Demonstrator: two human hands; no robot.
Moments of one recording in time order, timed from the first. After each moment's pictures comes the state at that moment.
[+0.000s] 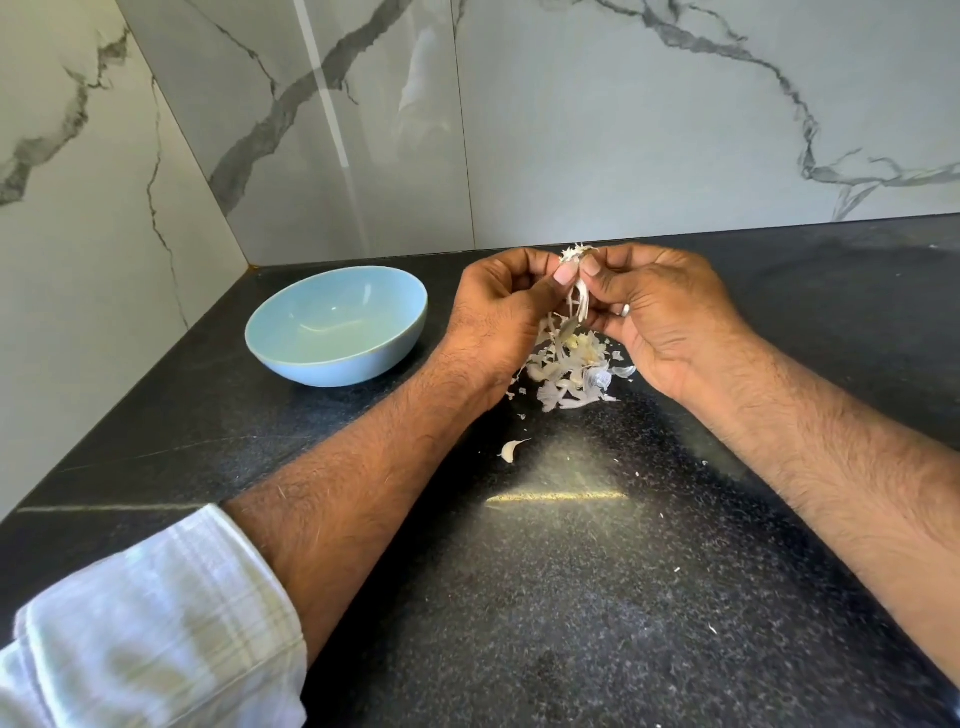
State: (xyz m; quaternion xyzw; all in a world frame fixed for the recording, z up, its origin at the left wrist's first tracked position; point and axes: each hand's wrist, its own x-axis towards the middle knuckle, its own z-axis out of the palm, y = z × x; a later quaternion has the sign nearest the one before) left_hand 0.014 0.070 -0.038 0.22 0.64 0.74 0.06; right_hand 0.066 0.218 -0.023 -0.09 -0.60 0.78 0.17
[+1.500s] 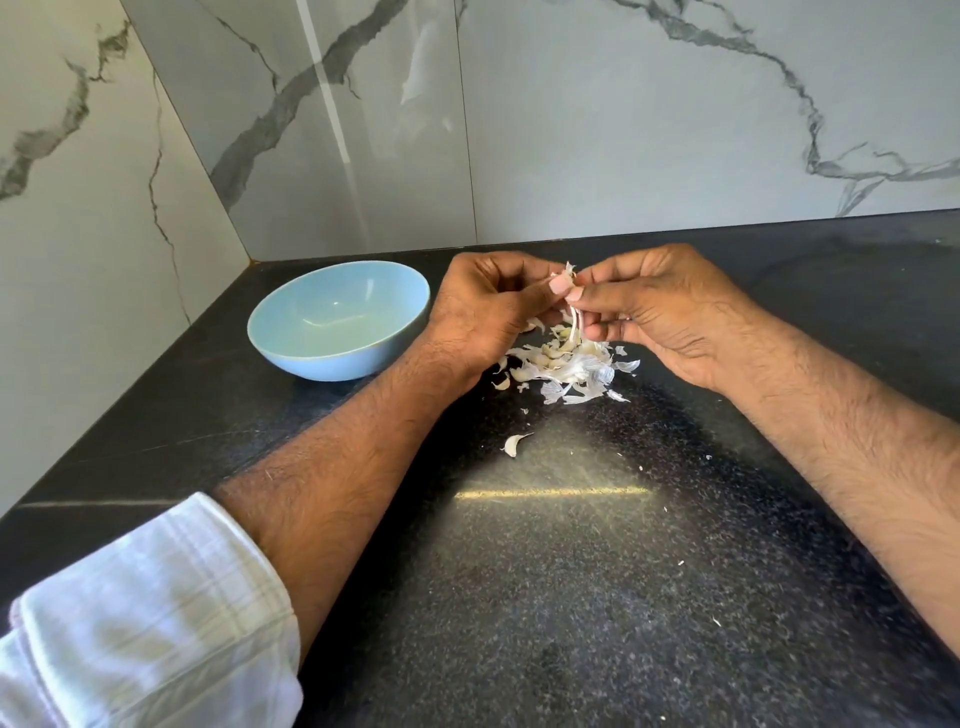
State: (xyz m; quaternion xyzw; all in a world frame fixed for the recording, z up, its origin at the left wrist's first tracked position) left_hand -0.004 0.052 -0.041 0.28 0.70 0.66 0.03; right_hand 0.068 0.234 -0.023 -0.05 -0.73 0.67 0.08
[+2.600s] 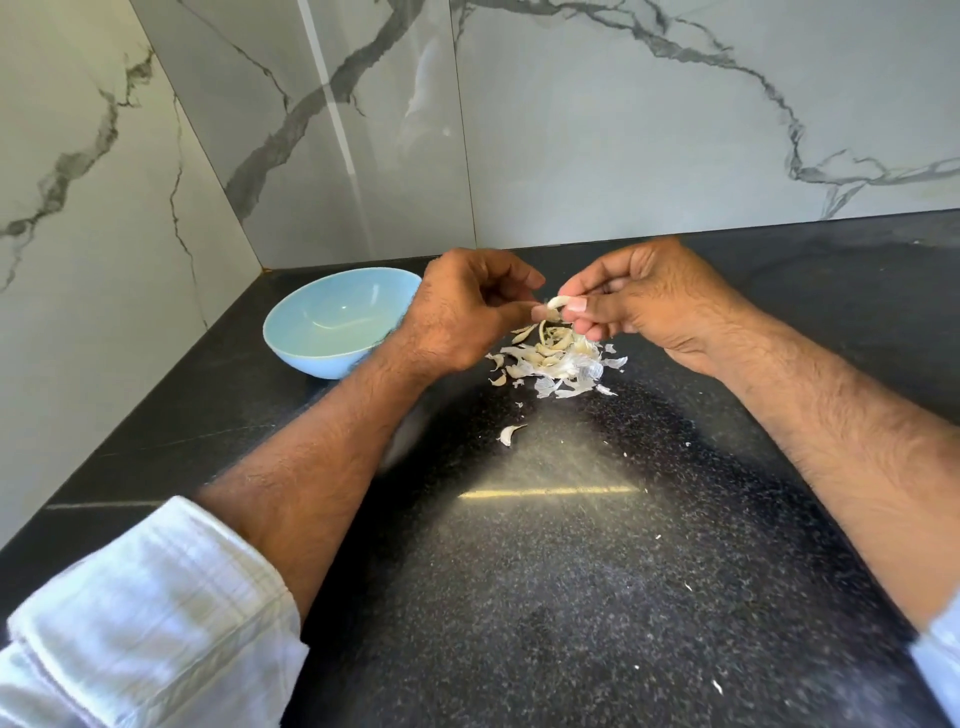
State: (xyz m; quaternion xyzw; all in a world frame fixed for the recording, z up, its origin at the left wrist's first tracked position) left_hand 0.003 0.027 -0.022 0.32 0.82 0.47 -0.05; right_hand 0.080 0.242 -0.011 0.01 -0.81 0.59 0.08
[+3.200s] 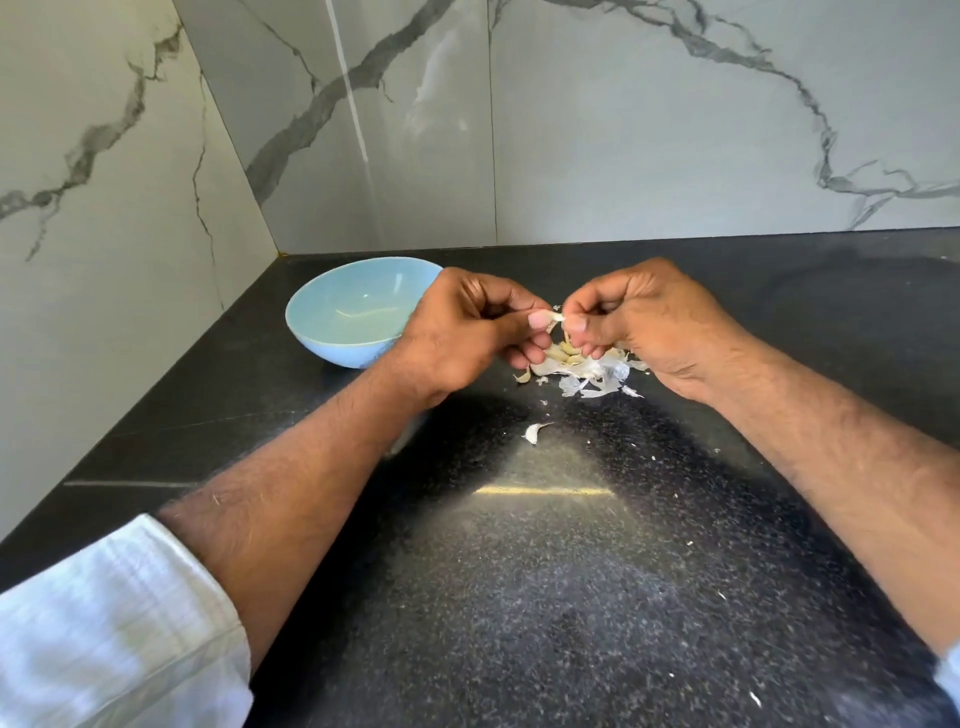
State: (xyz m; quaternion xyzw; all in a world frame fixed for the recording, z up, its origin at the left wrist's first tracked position) left_hand 0.017 0.000 -0.038 0.32 0.73 0.60 0.06; right_hand 0.081 0.209 -0.020 0.04 -0.82 0.57 0.07
